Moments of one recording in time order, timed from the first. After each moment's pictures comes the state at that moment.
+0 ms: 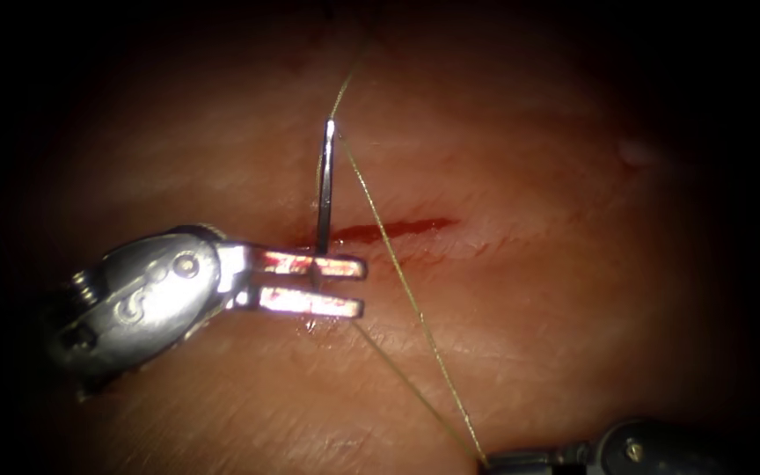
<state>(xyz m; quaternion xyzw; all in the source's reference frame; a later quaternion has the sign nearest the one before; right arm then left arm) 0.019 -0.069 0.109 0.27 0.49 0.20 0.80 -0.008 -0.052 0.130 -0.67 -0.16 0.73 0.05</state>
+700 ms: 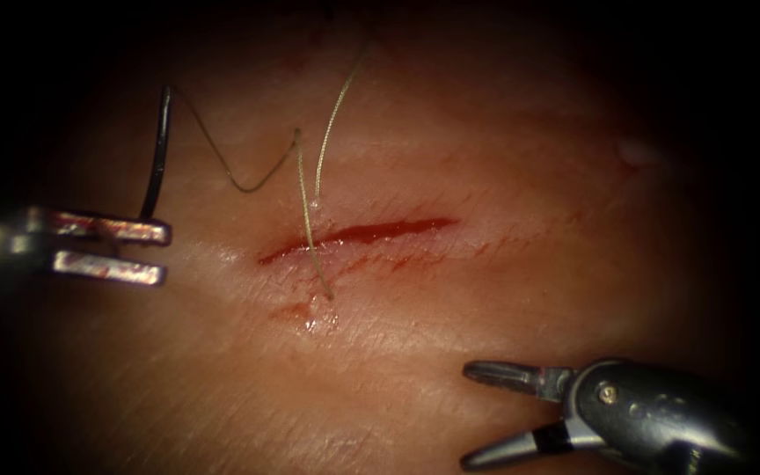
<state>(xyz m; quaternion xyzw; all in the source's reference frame) 0.021 -0.064 0.112 0.18 0.51 0.18 0.82 0.001 -0.050 0.127 -0.66 -0.16 0.74 0.07</state>
